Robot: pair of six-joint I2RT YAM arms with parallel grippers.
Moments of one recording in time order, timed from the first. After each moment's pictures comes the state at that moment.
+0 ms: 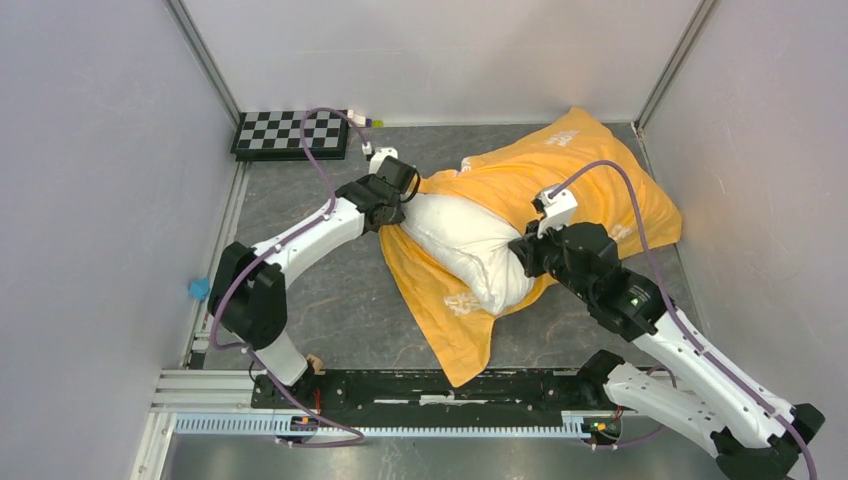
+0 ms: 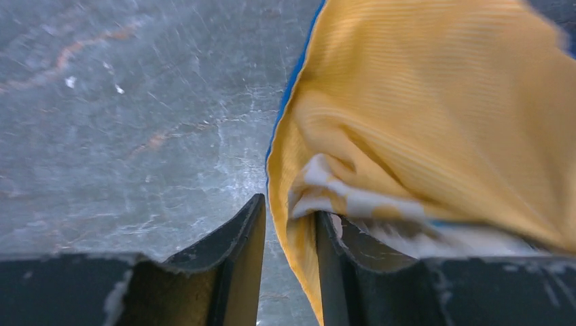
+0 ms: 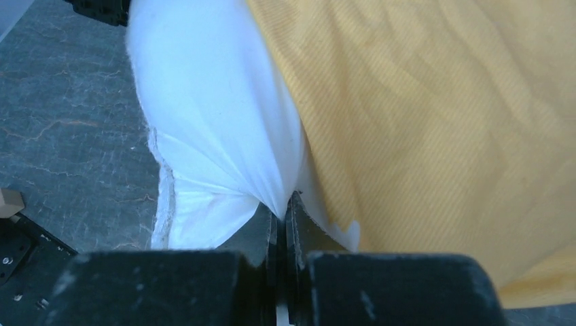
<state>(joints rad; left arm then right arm) -0.61 1.65 1.33 -0.61 -0.53 -0.49 0.71 0.79 0.84 -0.43 0.15 0.21</state>
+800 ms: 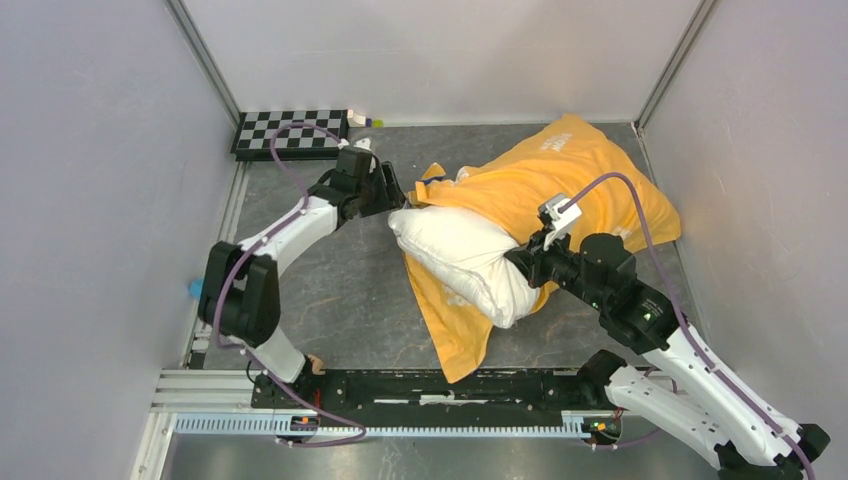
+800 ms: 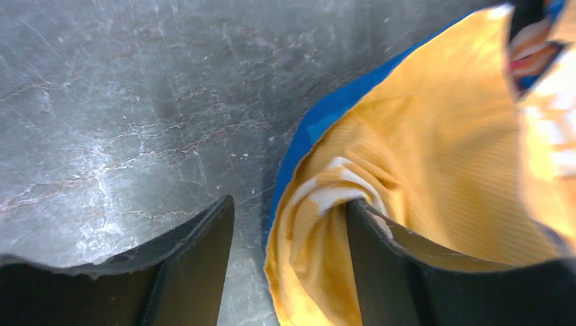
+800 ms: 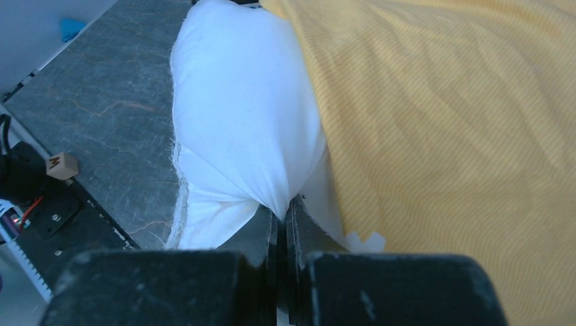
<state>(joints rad) -0.37 1.68 1.18 -0.26 0.06 -0.55 0.70 0.66 0.79 -0.41 0.00 0.17</state>
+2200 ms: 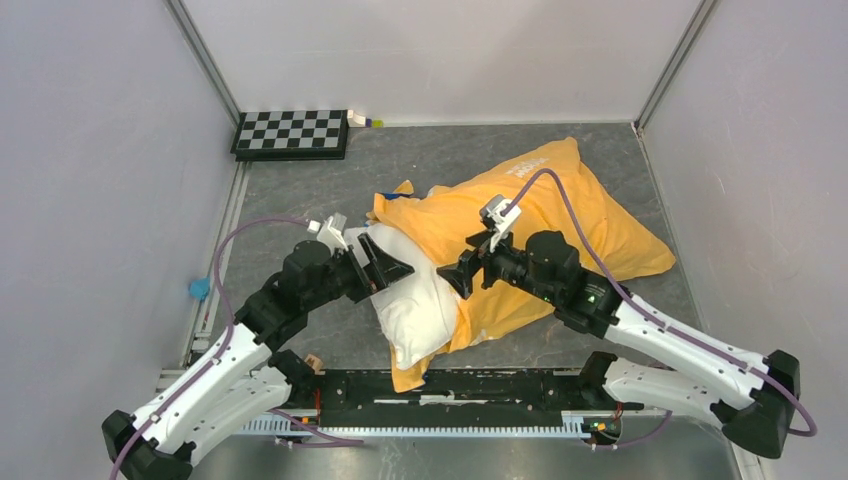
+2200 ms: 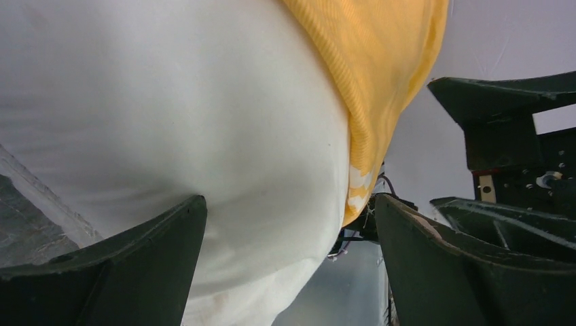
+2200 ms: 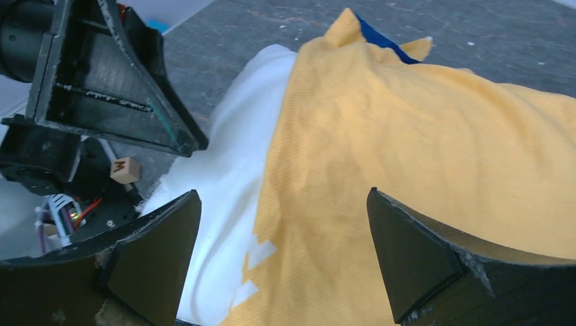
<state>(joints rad) -0.63 0.69 0.63 -0.36 0.18 -1.01 0.94 0.95 0.79 -0.04 -0.02 0.19</state>
